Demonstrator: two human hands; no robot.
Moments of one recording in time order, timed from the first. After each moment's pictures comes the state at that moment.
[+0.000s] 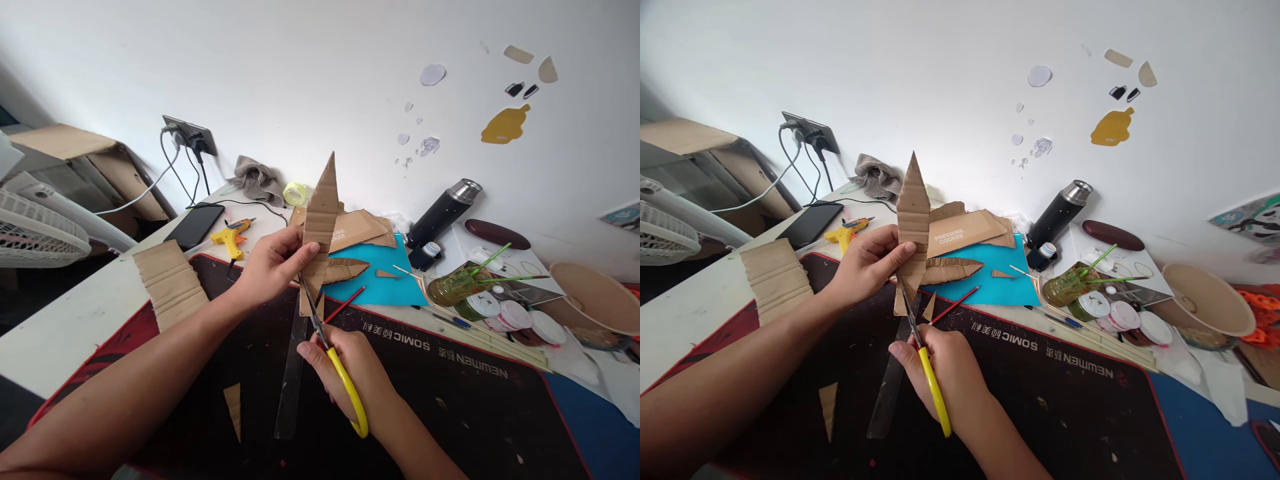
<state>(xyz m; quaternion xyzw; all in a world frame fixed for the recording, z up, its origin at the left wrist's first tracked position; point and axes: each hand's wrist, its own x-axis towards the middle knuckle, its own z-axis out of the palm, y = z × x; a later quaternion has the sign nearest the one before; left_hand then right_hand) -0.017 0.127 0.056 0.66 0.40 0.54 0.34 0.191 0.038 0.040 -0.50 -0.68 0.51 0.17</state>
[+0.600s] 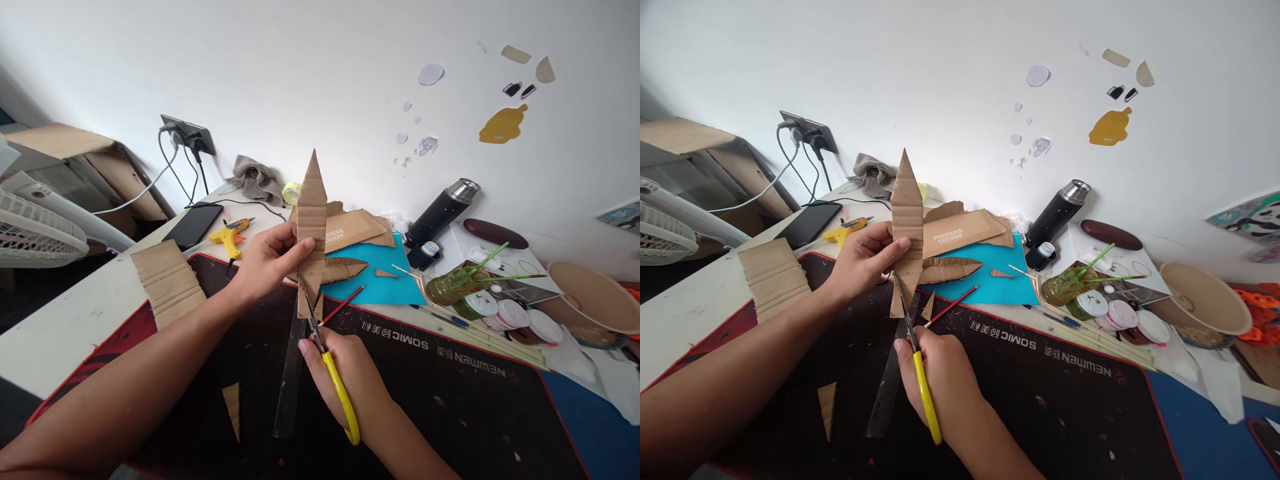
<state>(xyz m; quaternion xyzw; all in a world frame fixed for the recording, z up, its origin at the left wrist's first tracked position) -0.013 0.128 0.064 0.59 0.39 0.57 0.42 0.184 0.031 0.041 -0.51 -0.71 0.44 0.19</state>
